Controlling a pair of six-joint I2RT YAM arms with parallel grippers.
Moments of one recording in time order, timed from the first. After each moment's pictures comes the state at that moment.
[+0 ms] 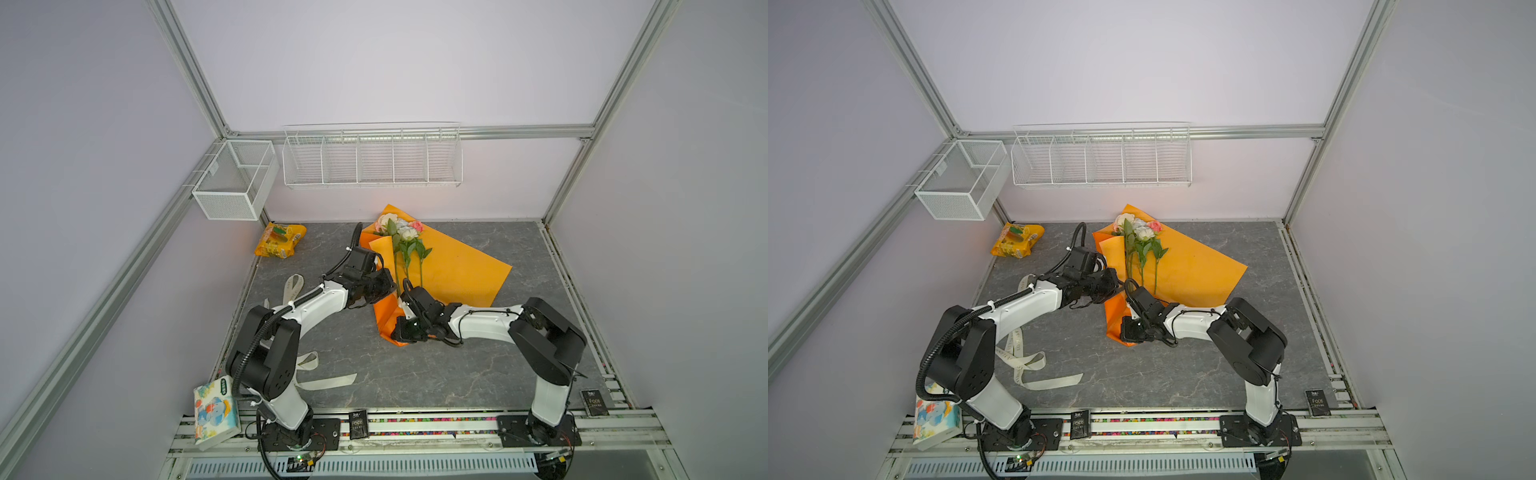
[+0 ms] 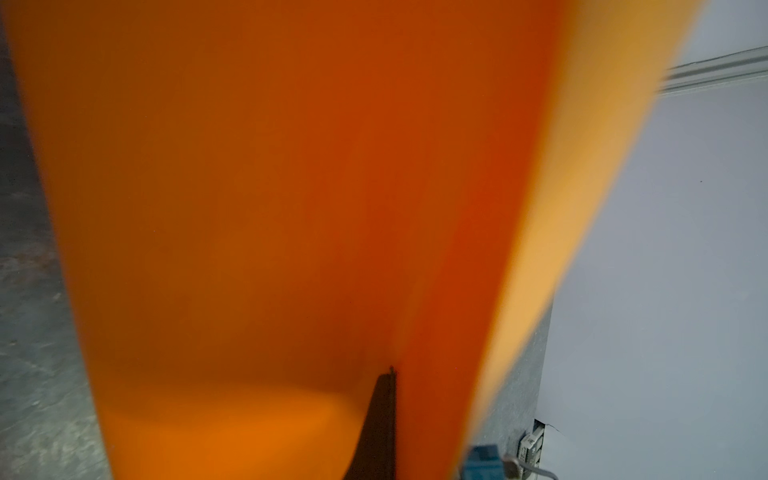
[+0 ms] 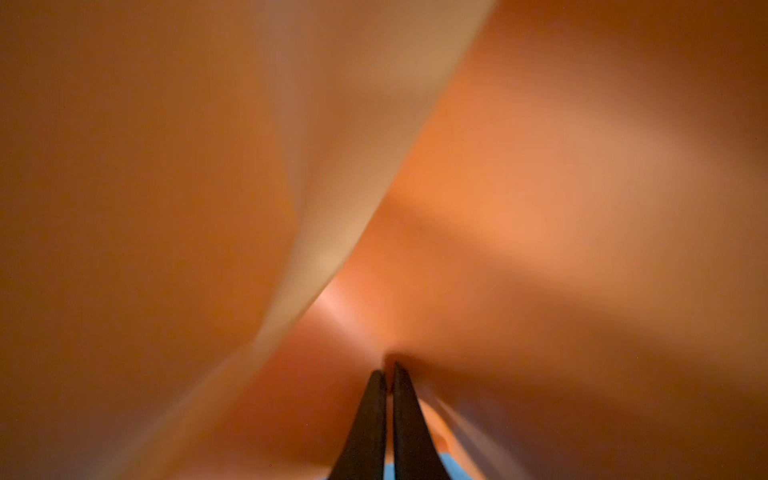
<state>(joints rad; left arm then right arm) -0.51 1.66 1.08 -0.22 0.37 -0.89 0.88 1.90 1.05 -0.12 -0.34 0.83</state>
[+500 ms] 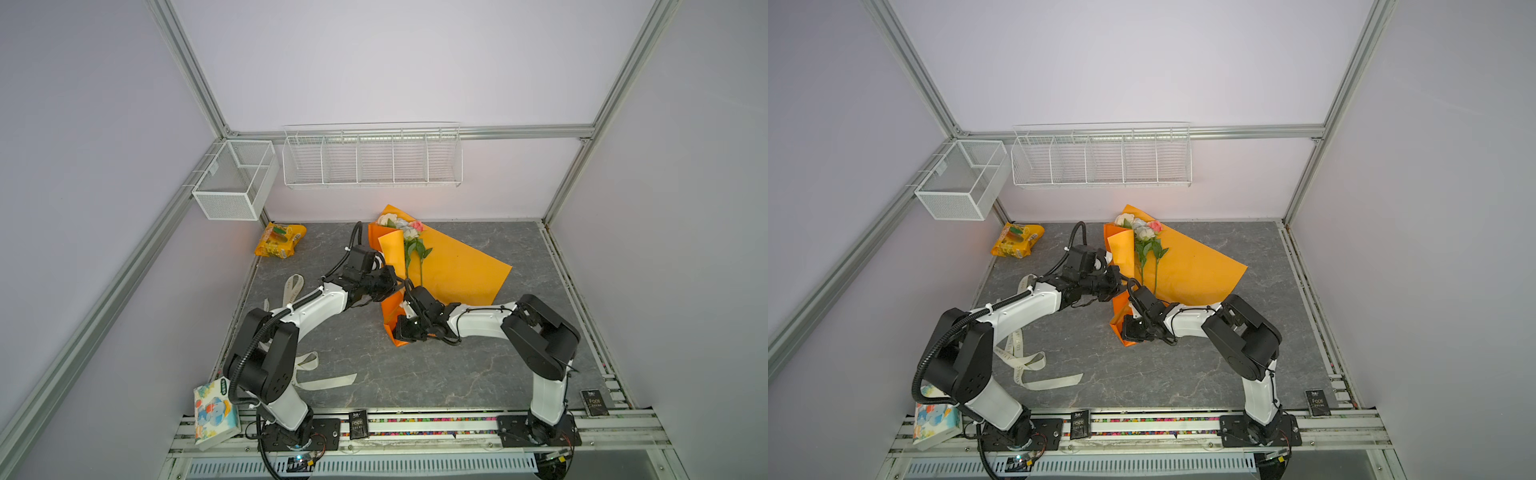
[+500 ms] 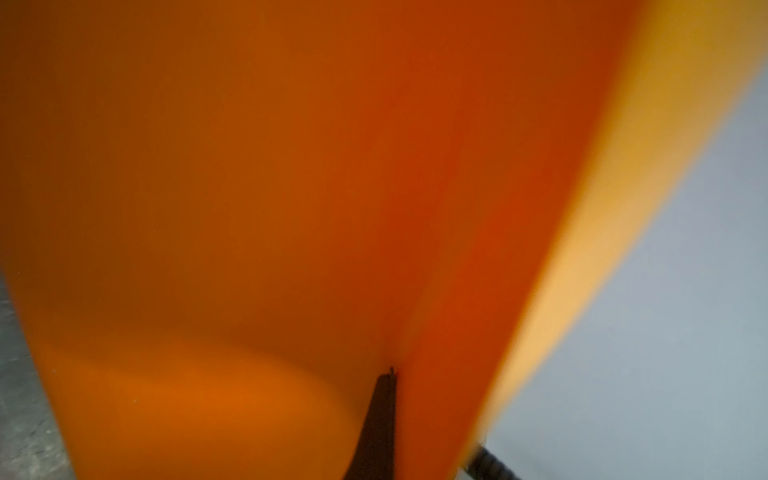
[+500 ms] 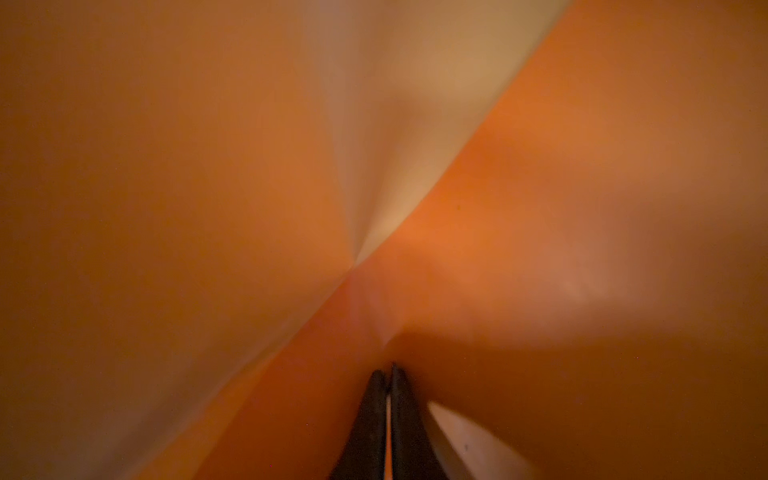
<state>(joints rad) -0.53 1.66 1.06 -0.09 0.51 -0.97 0.85 1.92 1.02 -0.02 -0.38 0.86</state>
